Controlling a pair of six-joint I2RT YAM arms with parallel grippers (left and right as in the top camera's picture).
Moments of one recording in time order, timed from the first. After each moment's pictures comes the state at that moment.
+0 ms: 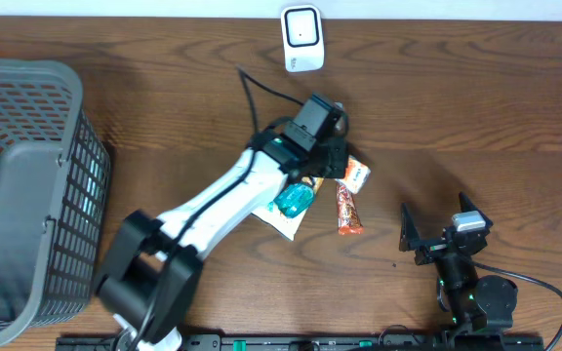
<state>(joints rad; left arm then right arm) -0.69 1.85 1.34 -0.45 0.24 -0.55 0.01 0.02 0.01 -0.06 -0.19 -0.01</state>
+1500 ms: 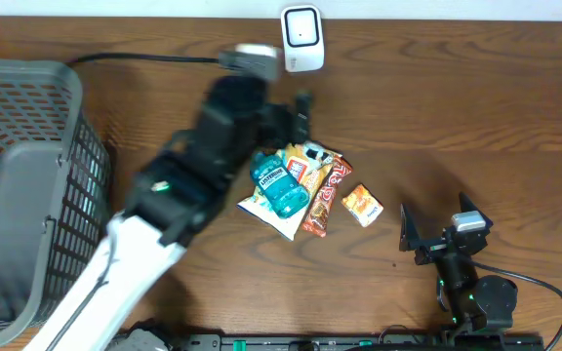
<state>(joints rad) -0.54 1.26 1.37 -0.53 -0.16 -0.40 0.01 0.02 0.01 -0.06 -0.19 -0.01</state>
